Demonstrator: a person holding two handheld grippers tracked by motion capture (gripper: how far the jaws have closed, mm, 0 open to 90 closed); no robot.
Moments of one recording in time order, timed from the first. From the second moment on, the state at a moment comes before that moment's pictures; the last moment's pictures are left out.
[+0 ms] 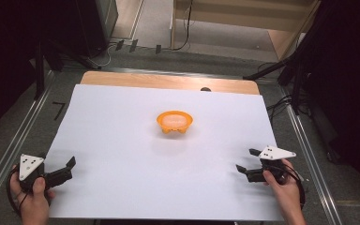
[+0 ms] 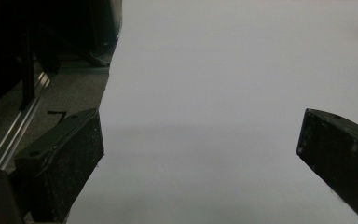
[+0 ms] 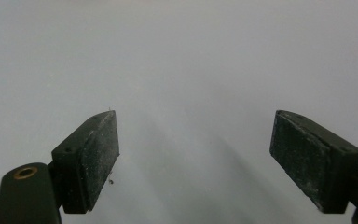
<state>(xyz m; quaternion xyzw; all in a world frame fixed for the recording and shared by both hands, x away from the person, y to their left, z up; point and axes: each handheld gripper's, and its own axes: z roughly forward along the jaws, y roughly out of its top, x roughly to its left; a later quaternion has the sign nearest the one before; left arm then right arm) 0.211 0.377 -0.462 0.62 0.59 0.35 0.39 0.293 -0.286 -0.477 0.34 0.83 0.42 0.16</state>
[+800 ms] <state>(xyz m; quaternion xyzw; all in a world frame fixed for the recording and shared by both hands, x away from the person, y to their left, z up) 0.211 0.378 -0.461 0.62 0.58 0.35 0.39 0.248 -0.333 -0.486 0.40 0.76 0.47 0.20</state>
